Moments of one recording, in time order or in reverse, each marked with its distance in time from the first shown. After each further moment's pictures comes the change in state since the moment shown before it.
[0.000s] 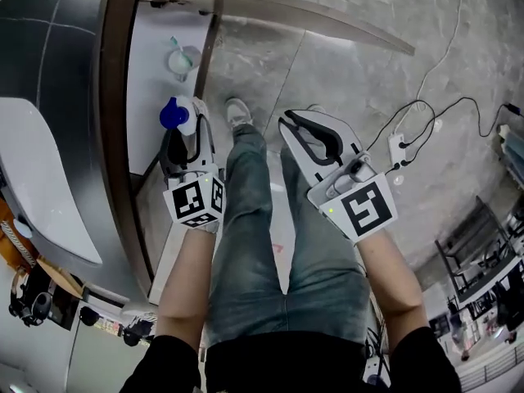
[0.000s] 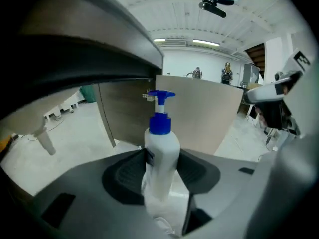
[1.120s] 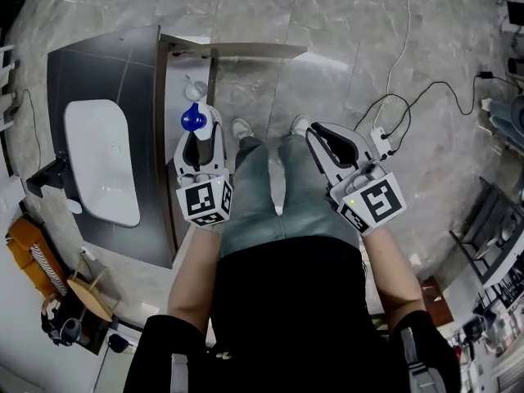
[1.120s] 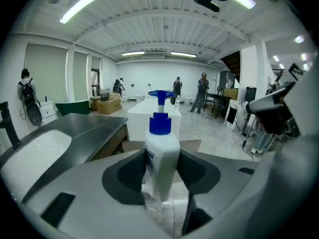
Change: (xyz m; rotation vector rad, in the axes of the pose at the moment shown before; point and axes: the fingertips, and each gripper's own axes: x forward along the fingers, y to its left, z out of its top) left arm -0.127 -0.111 0.199 0.145 -0.085 -0.182; right arm -0.200 0.018 0.159 0.077 -0.099 -0.174
